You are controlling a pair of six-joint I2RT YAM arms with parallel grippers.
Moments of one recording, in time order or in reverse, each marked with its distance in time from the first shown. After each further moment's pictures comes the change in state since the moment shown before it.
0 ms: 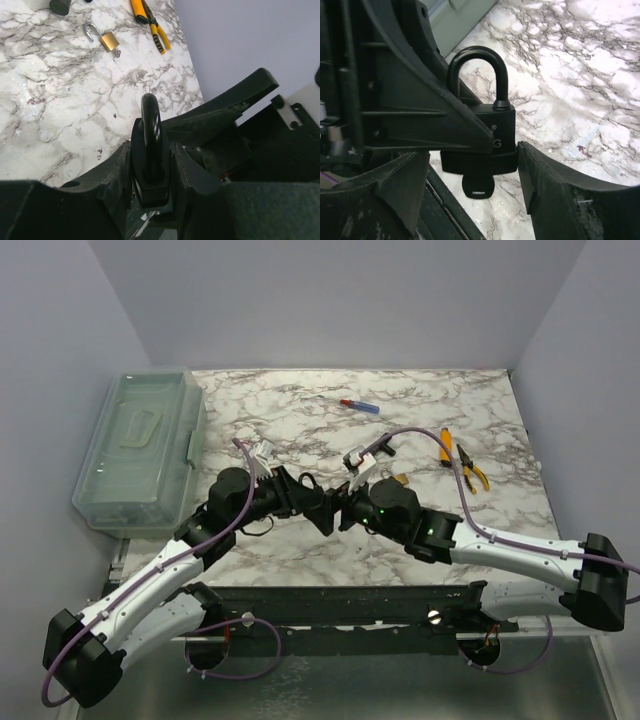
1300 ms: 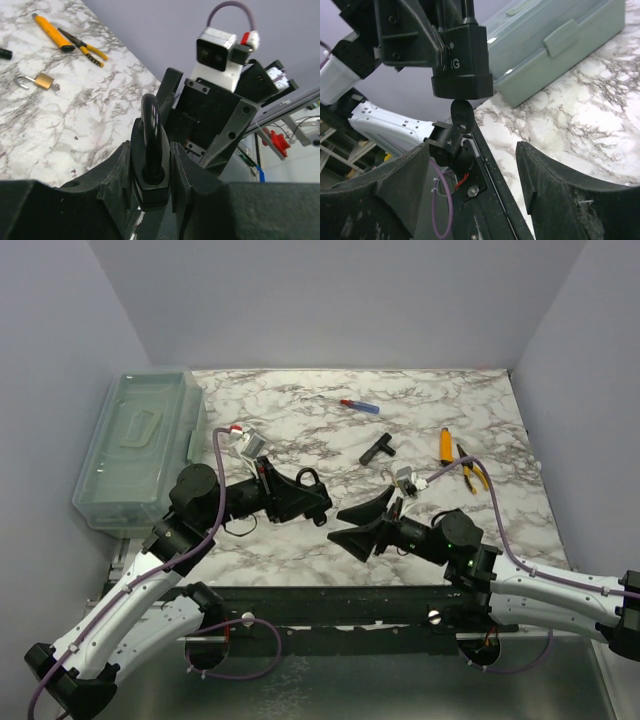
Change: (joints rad) left arm 0.001 -0.143 0.198 -0.126 0.234 0.213; right arm 0.001 -0.381 -0.341 0.380 -0.216 0.108
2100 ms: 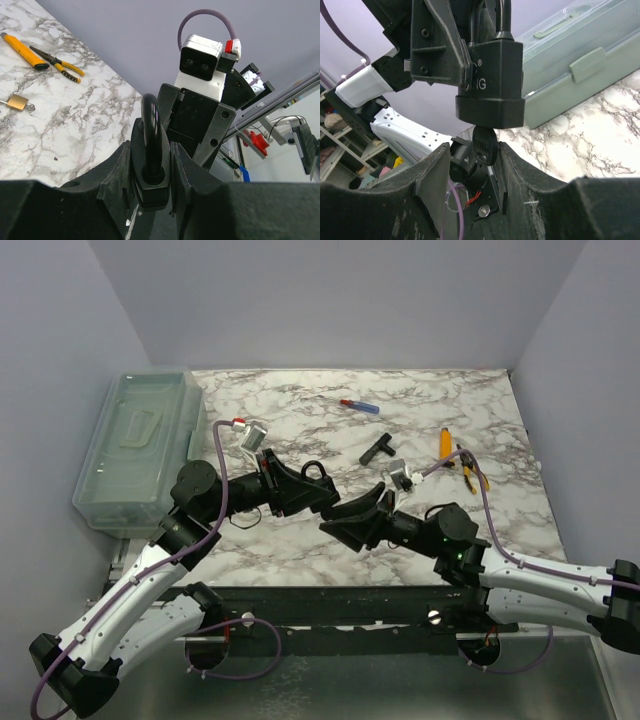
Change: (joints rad) left arm 0.000 0.056 -0.002 0.197 0.069 -0.088; right arm 0.000 0.103 0.038 0.180 -0.095 -0.005
